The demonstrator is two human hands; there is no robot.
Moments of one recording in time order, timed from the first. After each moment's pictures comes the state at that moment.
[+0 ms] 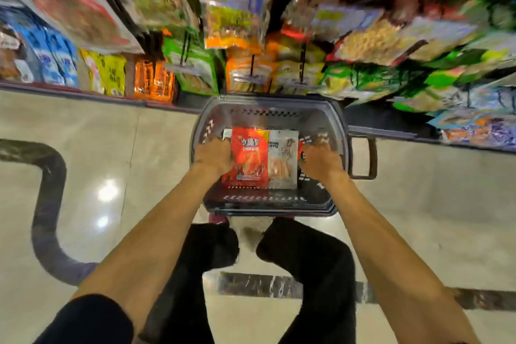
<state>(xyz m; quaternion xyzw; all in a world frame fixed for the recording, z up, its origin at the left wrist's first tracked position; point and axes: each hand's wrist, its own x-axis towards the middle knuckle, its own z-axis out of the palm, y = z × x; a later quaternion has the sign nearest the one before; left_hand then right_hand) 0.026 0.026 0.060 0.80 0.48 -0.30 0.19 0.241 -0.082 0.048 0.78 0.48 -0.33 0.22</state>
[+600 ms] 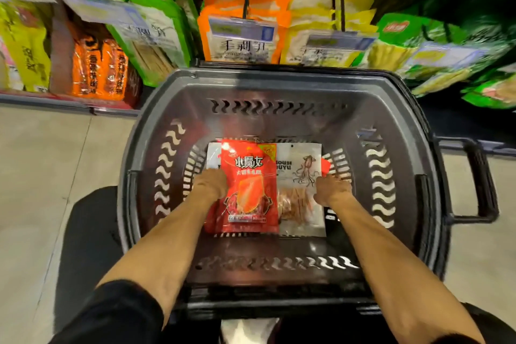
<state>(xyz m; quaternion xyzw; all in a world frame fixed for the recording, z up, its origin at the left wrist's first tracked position) 0.046 0.051 -0.326 0.73 0.53 -0.32 0.28 0.292 -0.084 -0.298 0.77 0.42 -0.33 0.35</state>
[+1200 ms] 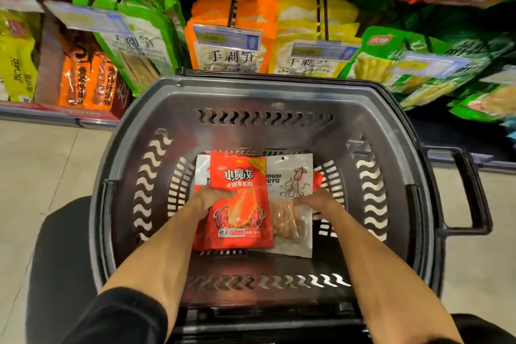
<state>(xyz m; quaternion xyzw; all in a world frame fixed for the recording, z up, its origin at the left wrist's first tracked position) 0.048 0.040 -0.371 0.36 0.62 -0.07 0.69 0.311 -0.094 -0.330 0.83 0.12 -0.54 -0.10</state>
